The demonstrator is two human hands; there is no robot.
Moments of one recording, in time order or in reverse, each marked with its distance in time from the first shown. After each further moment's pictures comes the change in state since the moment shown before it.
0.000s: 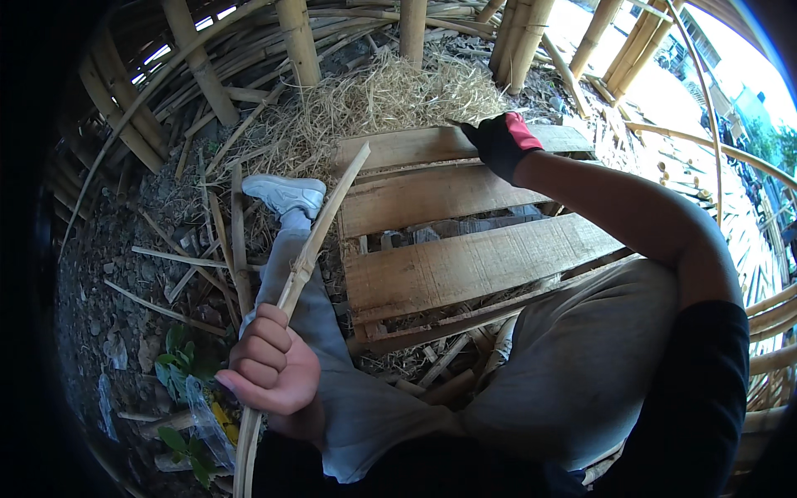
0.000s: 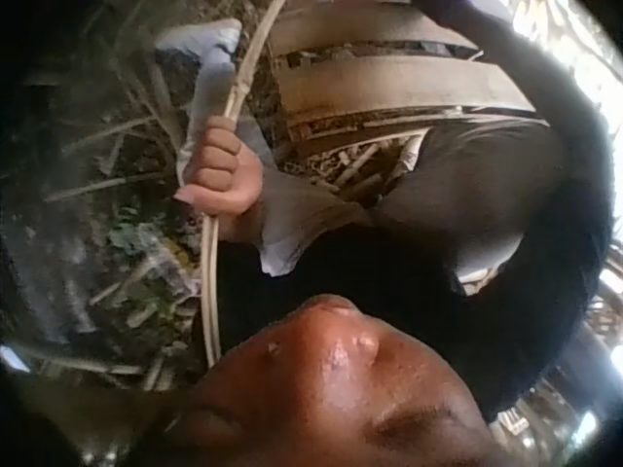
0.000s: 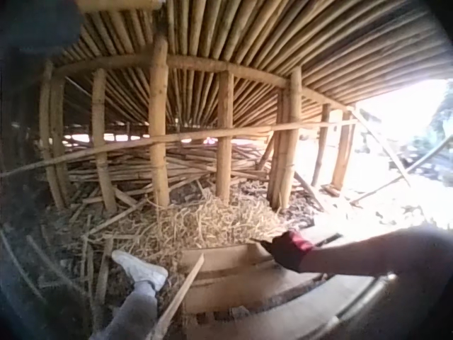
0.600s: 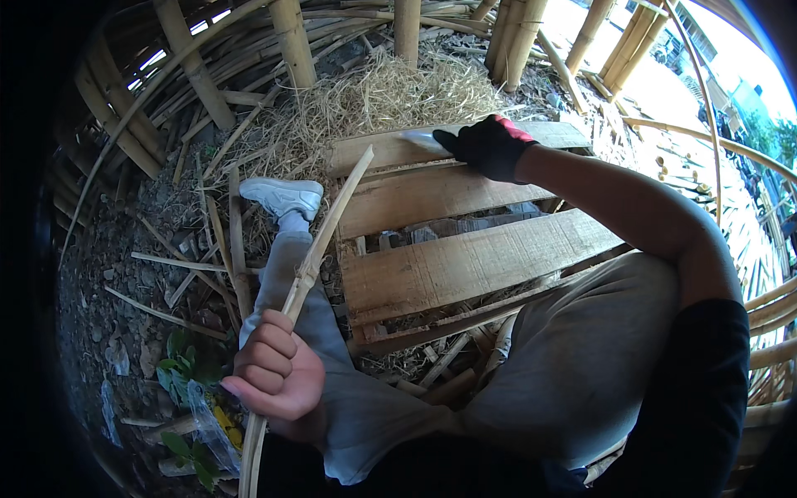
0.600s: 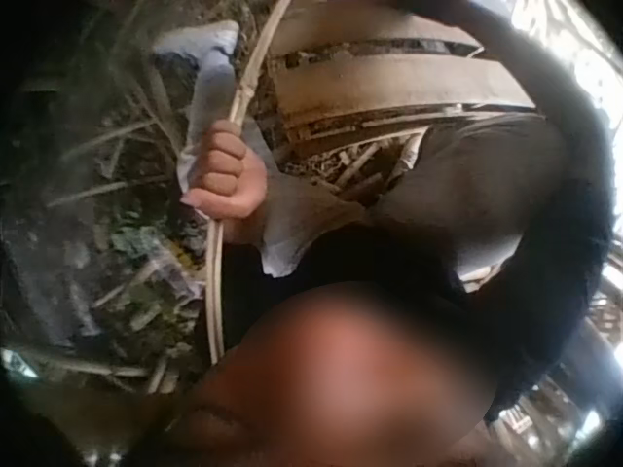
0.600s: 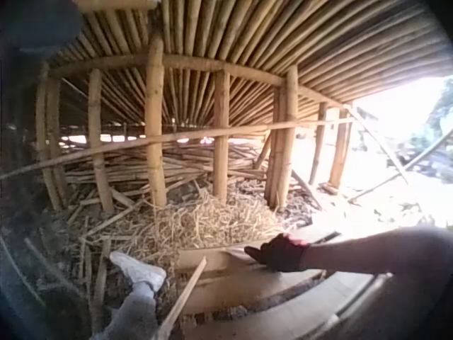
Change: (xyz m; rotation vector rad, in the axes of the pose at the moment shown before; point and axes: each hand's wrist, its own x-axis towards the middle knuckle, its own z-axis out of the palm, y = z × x) left_hand -0.008 -0.001 -0.001 -0.031 0.023 0.010; right_hand 0.001 -0.010 -0.033 0.160 -0.184 -0.068
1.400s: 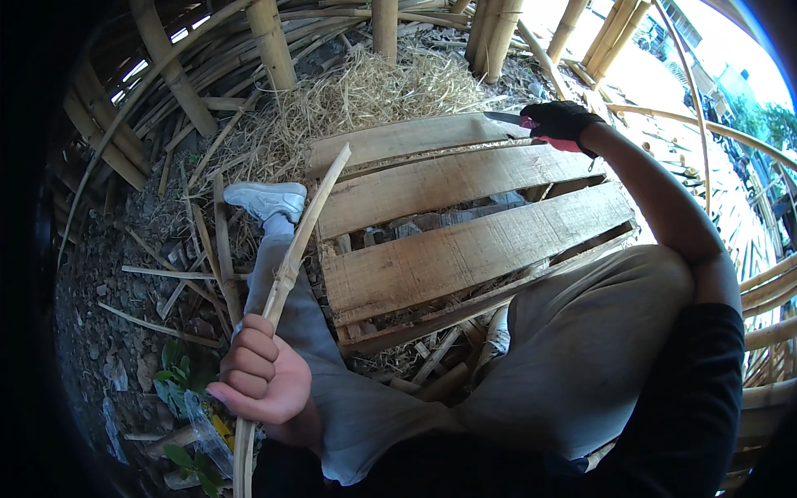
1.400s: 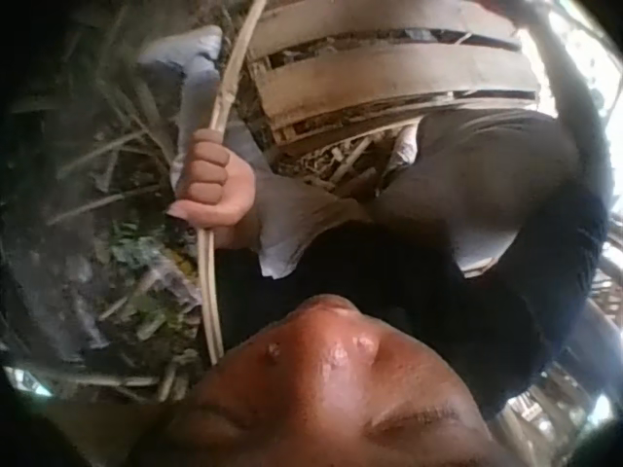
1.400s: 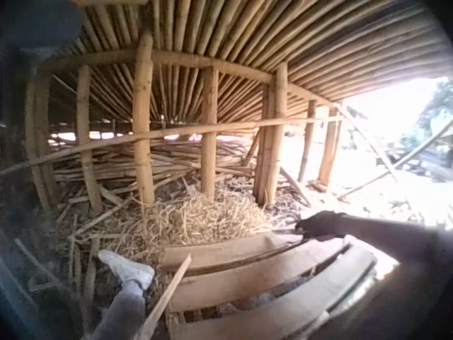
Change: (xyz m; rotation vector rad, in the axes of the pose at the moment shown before) left_hand -0.002 -0.001 0.001 0.018 -0.007 -0.057; right_hand -0.092 0.123 0.052 0.320 -0.095 0.323
